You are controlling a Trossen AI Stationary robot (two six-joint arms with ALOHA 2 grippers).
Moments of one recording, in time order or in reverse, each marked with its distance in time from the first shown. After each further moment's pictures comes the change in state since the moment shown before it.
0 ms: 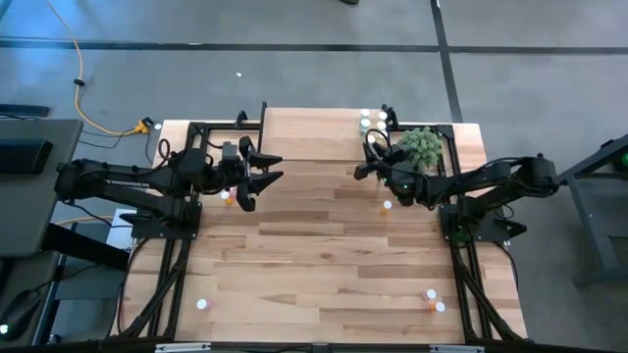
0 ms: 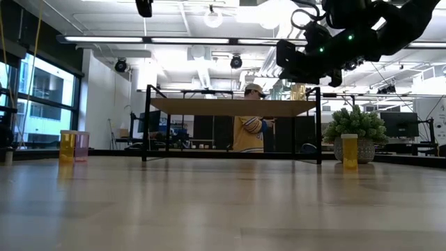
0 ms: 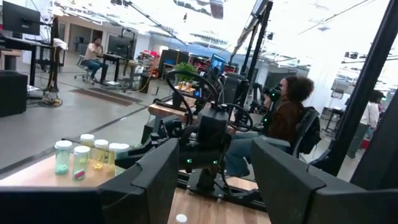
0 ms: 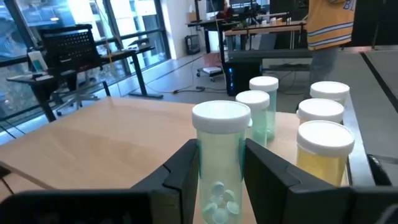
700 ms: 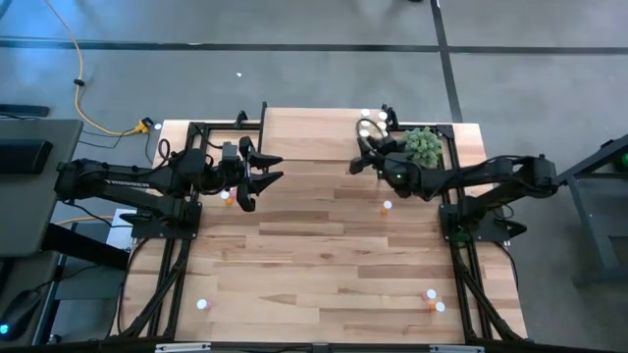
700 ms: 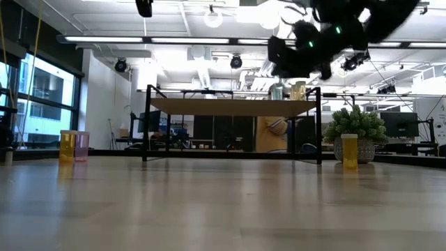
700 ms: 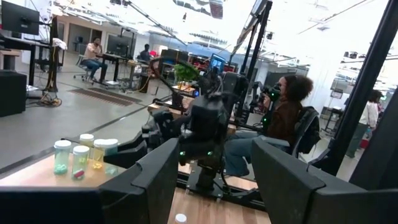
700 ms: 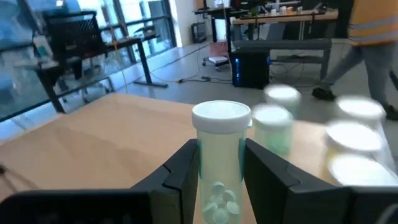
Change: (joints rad) left arm 0.000 0.000 0.000 0.000 0.001 0.000; right arm -0.046 0.000 0.131 -0.206 -0.090 0.001
